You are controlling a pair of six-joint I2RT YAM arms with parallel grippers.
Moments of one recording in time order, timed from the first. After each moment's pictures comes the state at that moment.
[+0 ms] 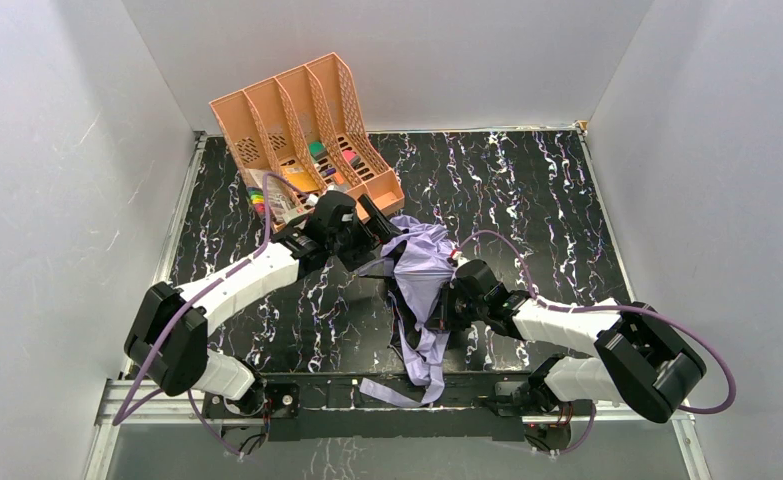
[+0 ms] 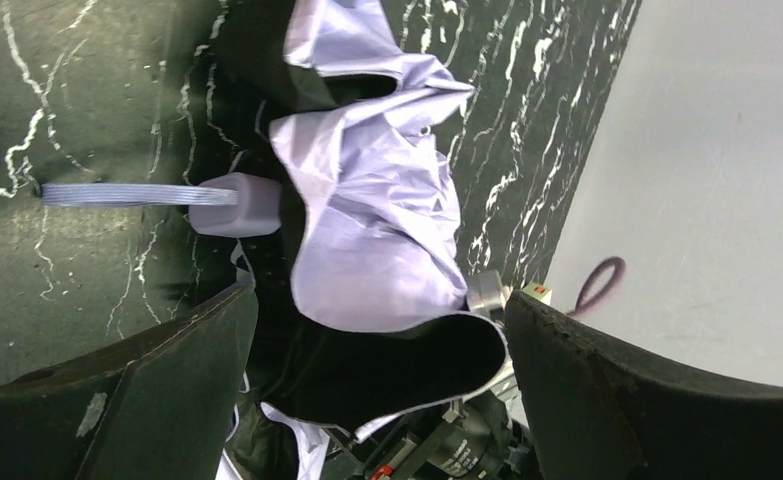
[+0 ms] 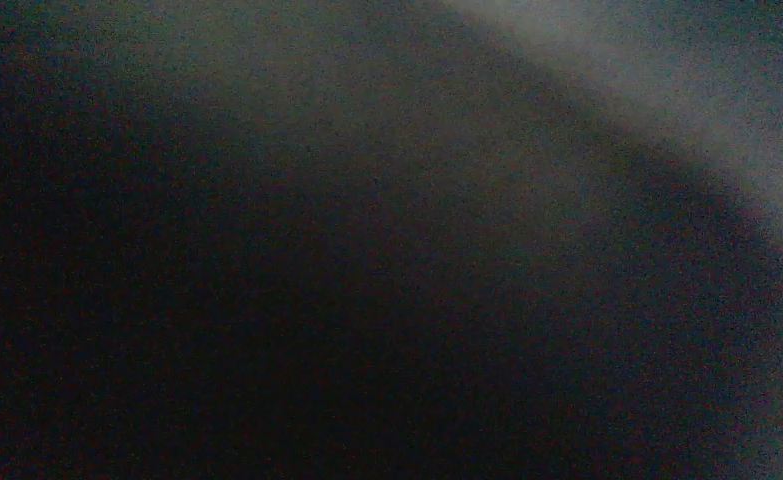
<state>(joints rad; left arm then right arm) -0.67 1.42 1.00 -0.26 0.03 -1.16 0.76 1.25 0.38 0.02 -0.26 0.76</state>
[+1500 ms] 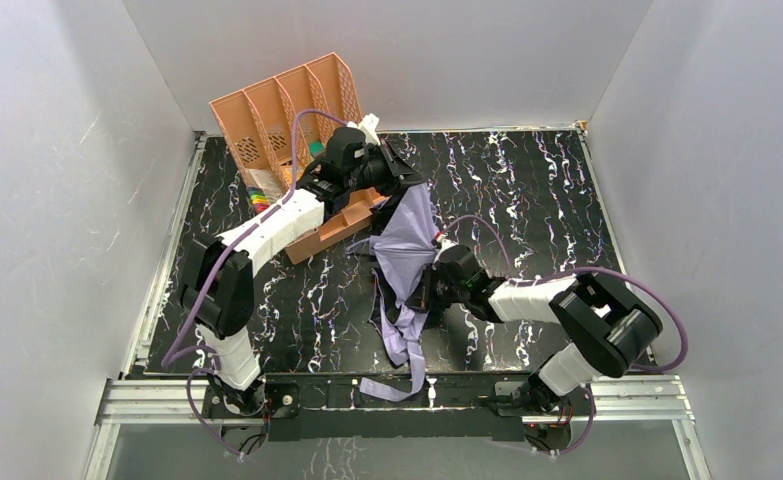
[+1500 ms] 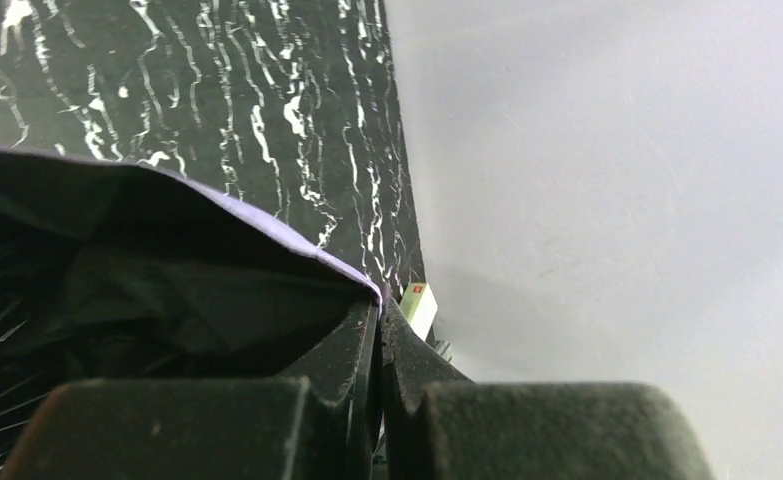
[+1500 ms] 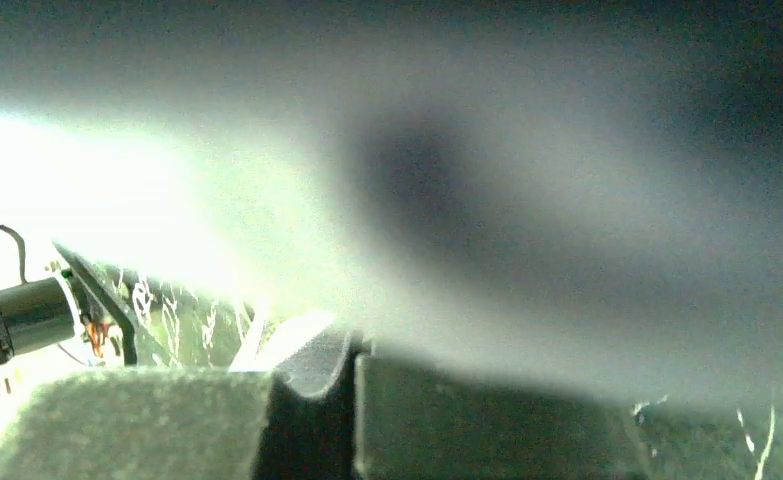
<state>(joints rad) -0.56 1.78 1.41 0.01 0.38 -1.02 0.76 1.49 0.48 0.27 -0.25 0.76</state>
